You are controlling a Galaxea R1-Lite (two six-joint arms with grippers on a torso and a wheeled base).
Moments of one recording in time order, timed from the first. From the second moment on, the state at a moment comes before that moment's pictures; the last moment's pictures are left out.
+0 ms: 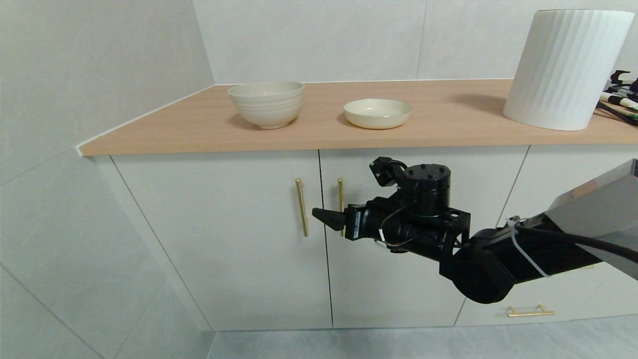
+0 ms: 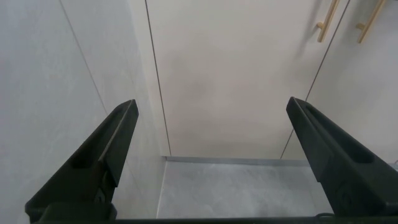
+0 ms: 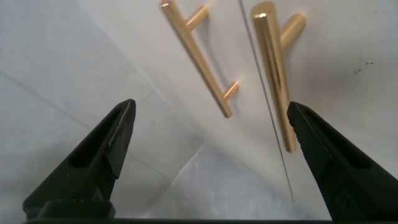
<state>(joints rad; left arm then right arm) 0.00 0.00 0.00 0.00 0.05 -0.01 0.69 2.10 -1.13 -0.85 0.17 0.35</state>
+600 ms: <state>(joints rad) 0.00 0.00 0.00 0.00 0.05 -0.01 0.69 2.21 -1.24 -0.91 0.12 0.44</state>
